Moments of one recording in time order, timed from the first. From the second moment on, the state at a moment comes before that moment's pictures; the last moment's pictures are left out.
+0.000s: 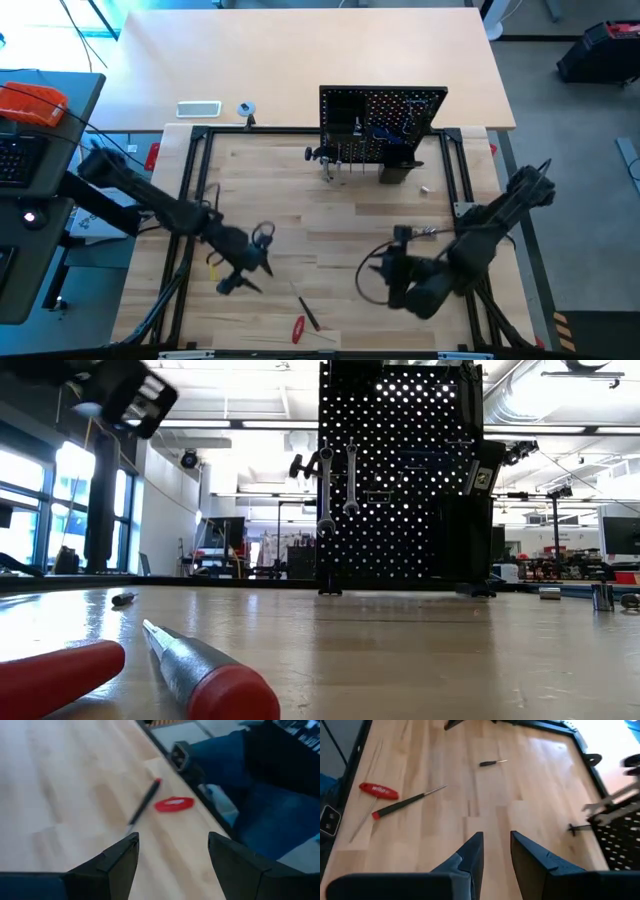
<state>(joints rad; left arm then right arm) -0.48 1.19 0.66 -0.10 0.20 -0.09 0.73 1.56 1.46 -0.92 0.72 0.49</state>
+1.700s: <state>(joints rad) -0.62 2.04 1.03 0.11 -0.08 0.05 0.79 1.91 1.46 -0.51 0.75 0.52</state>
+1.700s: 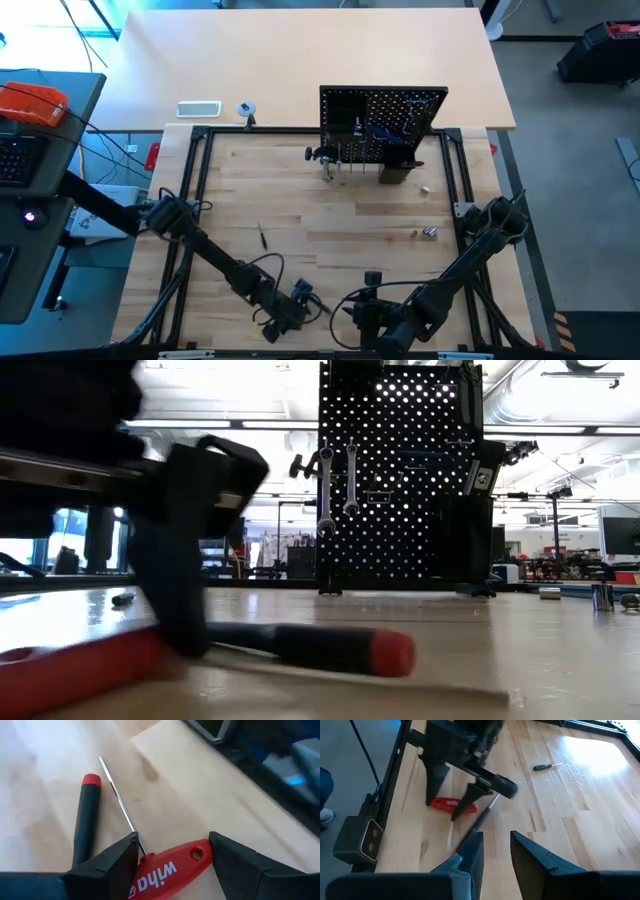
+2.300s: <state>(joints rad) -0.37 2.04 1.02 0.19 0.09 0.15 0.79 1.94 1.46 -0.62 0.72 0.65</state>
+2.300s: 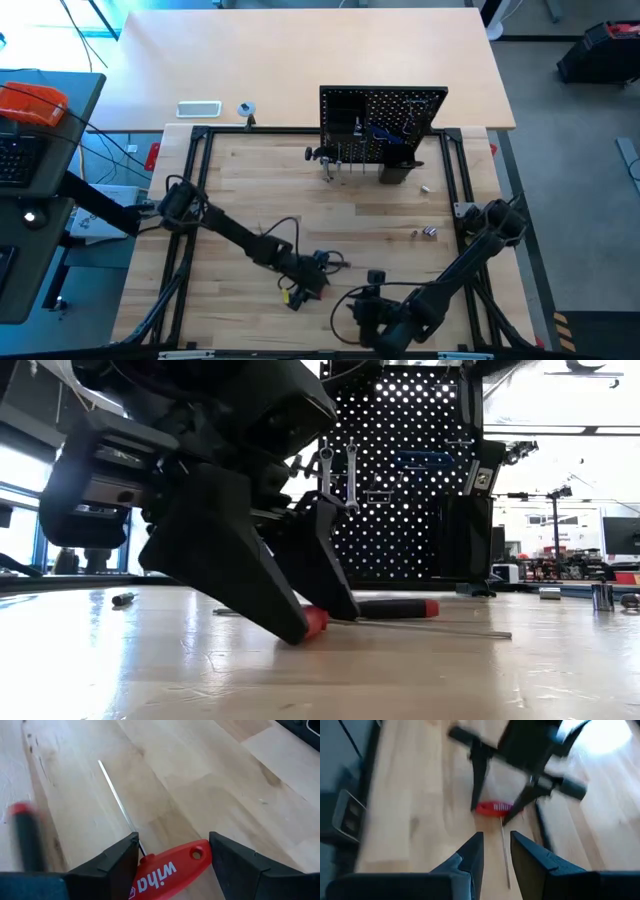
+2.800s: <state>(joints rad) -0.36 1.90 1.02 0.08 0.09 0.21 0.68 2.10 1.46 -0.55 0.69 0.63</state>
